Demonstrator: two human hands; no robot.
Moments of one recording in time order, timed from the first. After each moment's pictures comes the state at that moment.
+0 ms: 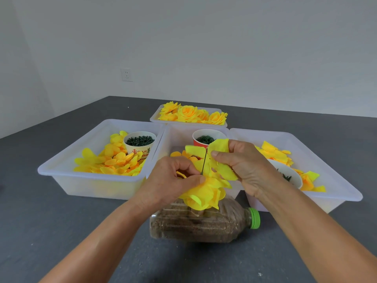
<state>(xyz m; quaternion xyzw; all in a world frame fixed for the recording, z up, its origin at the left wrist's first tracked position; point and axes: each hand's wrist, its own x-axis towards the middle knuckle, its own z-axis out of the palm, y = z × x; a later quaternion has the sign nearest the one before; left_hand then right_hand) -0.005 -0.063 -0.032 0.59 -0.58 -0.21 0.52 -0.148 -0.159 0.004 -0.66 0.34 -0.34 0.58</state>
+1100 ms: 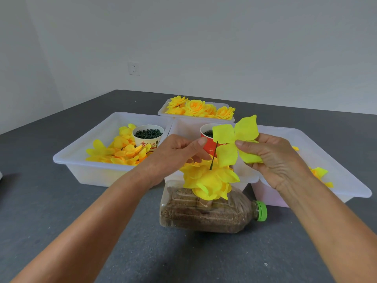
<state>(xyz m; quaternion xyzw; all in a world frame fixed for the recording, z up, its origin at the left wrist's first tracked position) 0.010 -0.061 -0.002 0.59 -0.58 -0.28 0.49 -0.169 -0.160 0.011 -0.56 0.34 -0.42 0.63</state>
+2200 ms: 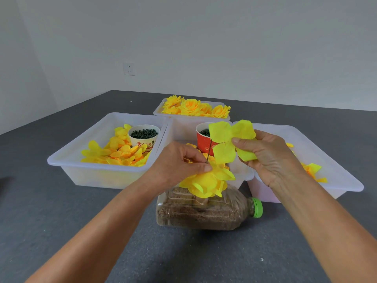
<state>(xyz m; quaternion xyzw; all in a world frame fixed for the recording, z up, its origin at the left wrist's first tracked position) -0.006 -0.062 -0.016 0.60 -0.57 -0.27 0.50 -0.170 -0.156 0.011 -0.55 0.35 -0.44 0.62</state>
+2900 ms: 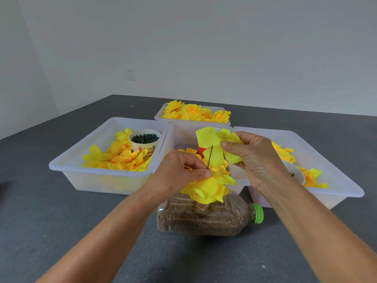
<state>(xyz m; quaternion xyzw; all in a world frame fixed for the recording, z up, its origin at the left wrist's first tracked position) -0.005 -0.066 -0.025 0.58 -0.56 -0.27 0.52 -0.151 -0.143 0.015 -0.60 0.33 -0.44 0.58</state>
